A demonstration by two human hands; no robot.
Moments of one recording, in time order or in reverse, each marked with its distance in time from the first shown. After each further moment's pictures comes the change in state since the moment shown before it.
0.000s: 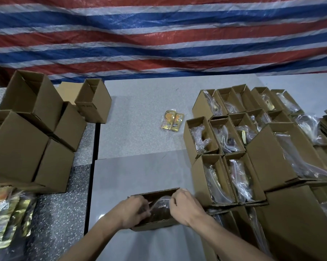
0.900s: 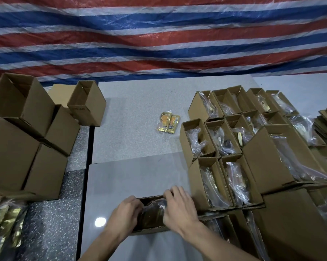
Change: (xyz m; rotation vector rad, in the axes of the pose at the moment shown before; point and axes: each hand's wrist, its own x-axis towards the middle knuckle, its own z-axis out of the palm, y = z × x) left_hand -0.005 0.012 0.013 -0.200 0.362 -0.131; right_hand 0.003 -0.008 0.007 -0.266 0.213 -0.170
